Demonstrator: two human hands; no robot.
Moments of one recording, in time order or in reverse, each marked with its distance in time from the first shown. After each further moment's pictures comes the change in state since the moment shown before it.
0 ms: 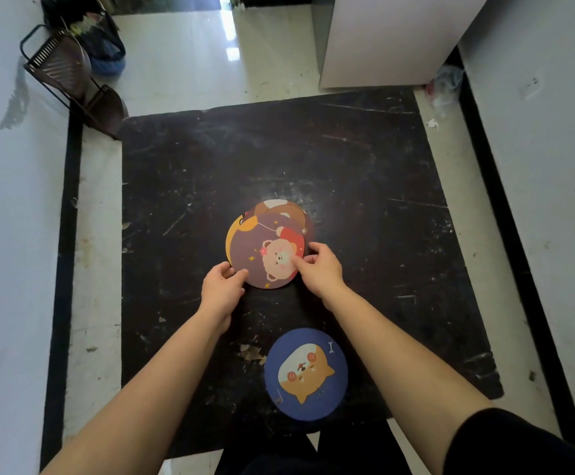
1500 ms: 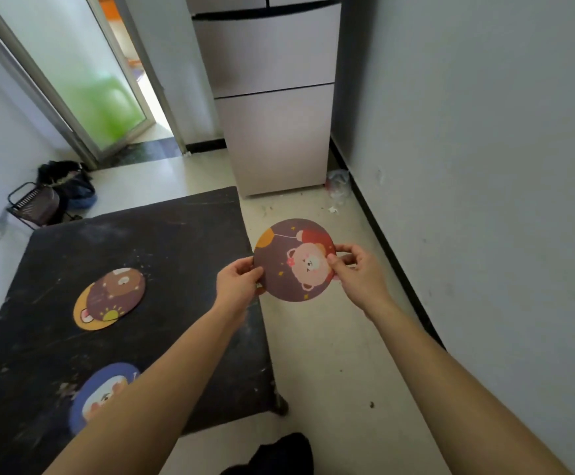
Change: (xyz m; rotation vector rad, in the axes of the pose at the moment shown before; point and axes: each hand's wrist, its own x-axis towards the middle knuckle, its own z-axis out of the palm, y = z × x) left_hand -0.334 0.075 0.394 -0.171 -0.146 0.444; right_hand -0.089 0.168 -0.521 0.279 0.254 -0.525
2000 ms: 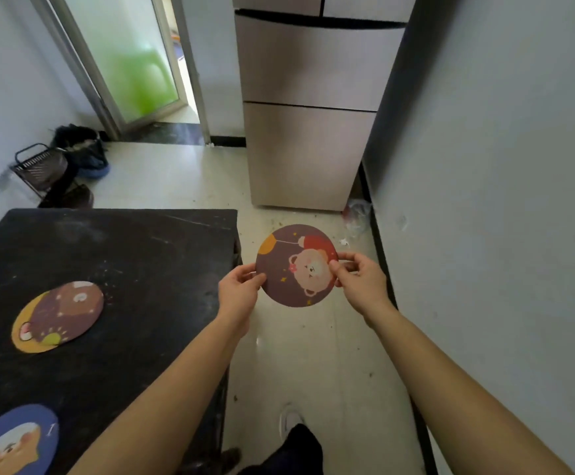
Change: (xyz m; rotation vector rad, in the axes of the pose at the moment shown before) left_hand 0.142 0.043 0.094 -0.127 0.206 -0.021; right_hand 0.215 -0.031 -0.011 -0.134 -0.168 0.002
